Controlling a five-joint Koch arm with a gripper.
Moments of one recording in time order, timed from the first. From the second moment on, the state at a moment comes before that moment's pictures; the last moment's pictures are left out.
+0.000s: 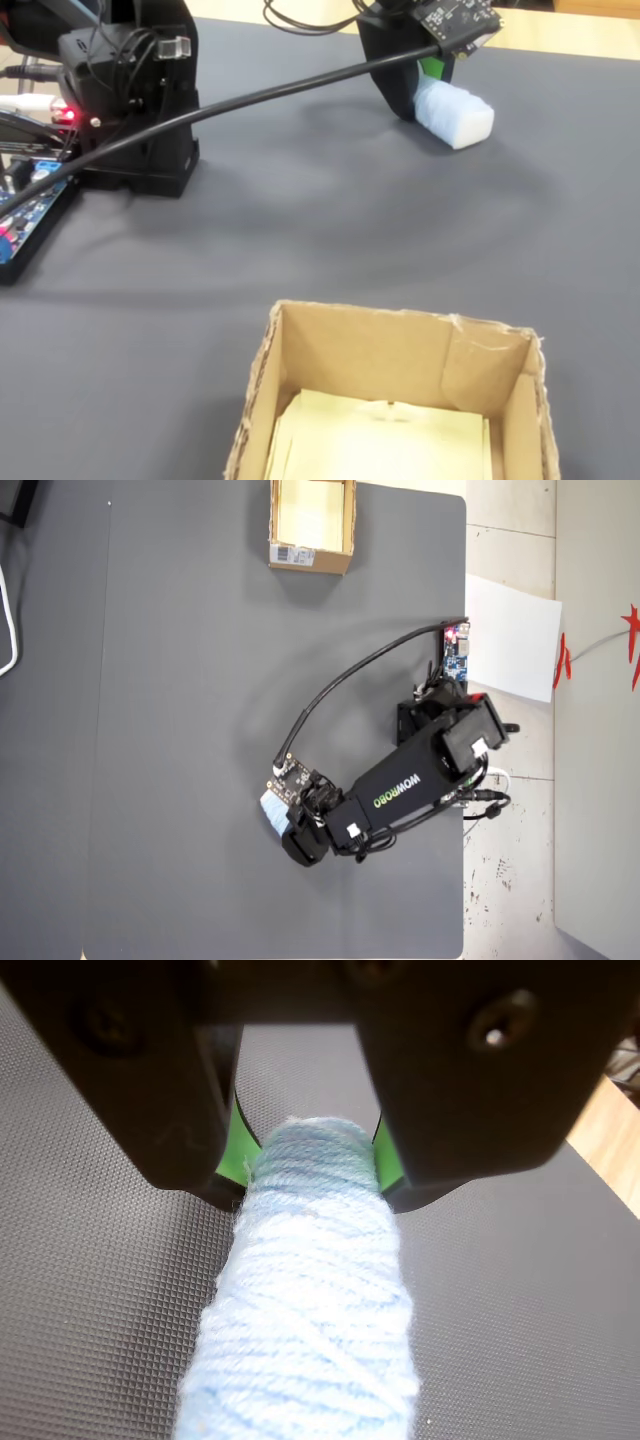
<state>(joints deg) -33.8 82.1 115.7 33.4 104.8</state>
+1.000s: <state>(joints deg) 2.6 120.7 135.1 21.6 93.0</state>
